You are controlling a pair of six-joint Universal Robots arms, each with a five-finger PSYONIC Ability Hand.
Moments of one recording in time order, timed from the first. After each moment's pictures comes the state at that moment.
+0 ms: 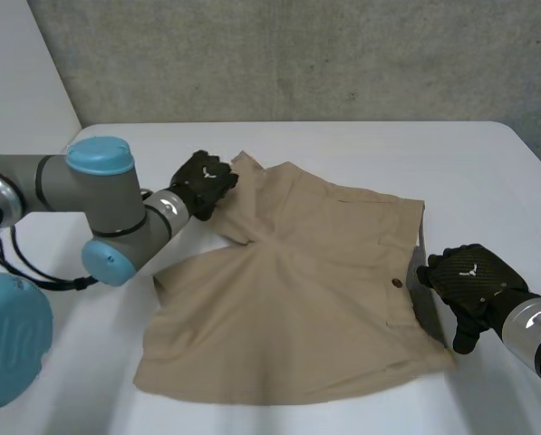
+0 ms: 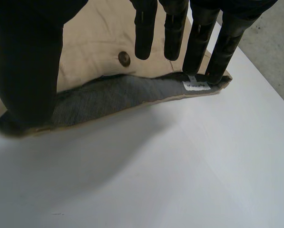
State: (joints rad) left arm 4.33 -2.52 -0.88 3.18 -1.26 3.88; right arm 1.69 -1.45 1.97 0.02 1.27 2.40; left_hand 1.15 1.19 1.19 1.19 0.97; right_hand 0.33 0.37 0.36 0.37 0.22
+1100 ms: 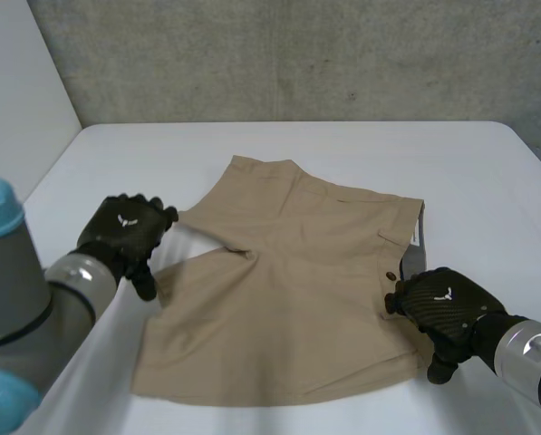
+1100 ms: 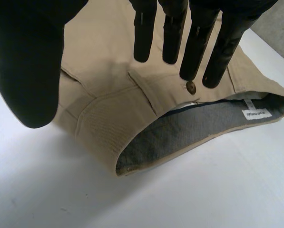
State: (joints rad) left arm 4.31 -1.74 -1.78 3.20 -1.58 3.55; right arm 1.70 -1.49 2.02 0.13 1.12 2.41; left_hand 0.29 0.27 0.27 0.27 0.09; right_hand 0.36 0.40 0.42 0.42 0.25
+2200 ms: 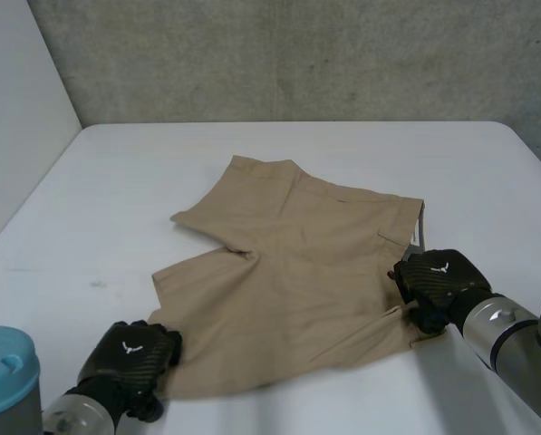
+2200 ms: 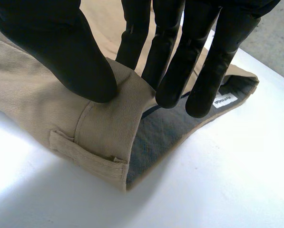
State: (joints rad) left arm 4.22 -1.65 -2.19 3.28 -1.64 3.40; right arm 1.83 -1.34 1.91 -0.07 1.36 2.73; left_hand 0.68 0.67 0.66 0.66 0.48; right_hand 0.94 1.17 1.18 1.19 0.99
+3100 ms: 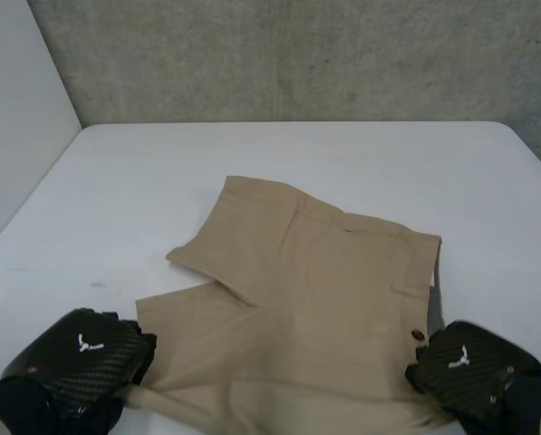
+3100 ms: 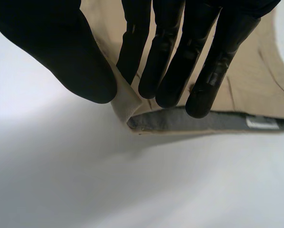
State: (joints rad) left arm 4.26 -1.26 -1.97 2.61 -1.51 3.58; right arm 1.83 -1.75 1.98 0.64 1.28 2.19; left_hand 1.10 1.20 1.19 1.19 0.97; right_hand 0.95 1.17 1.18 1.19 0.99
